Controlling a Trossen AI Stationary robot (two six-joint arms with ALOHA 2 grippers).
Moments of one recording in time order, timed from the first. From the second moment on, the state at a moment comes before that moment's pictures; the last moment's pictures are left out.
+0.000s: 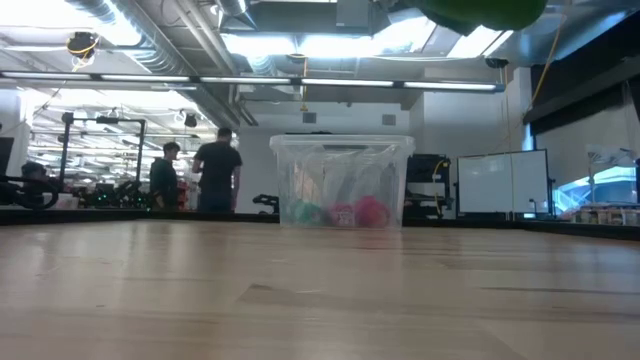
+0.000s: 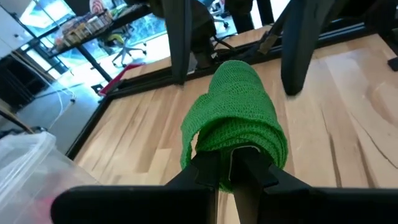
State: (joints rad) left arm -0.52 1.83 1.36 0.00 -0.82 0.04; right arm 0.69 1.43 0.98 -0.10 0.73 -0.04
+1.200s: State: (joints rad) left arm -0.50 1.83 1.36 -0.03 -0.73 0.06; right arm 0.56 1.55 0.98 -0.14 0.43 0.06
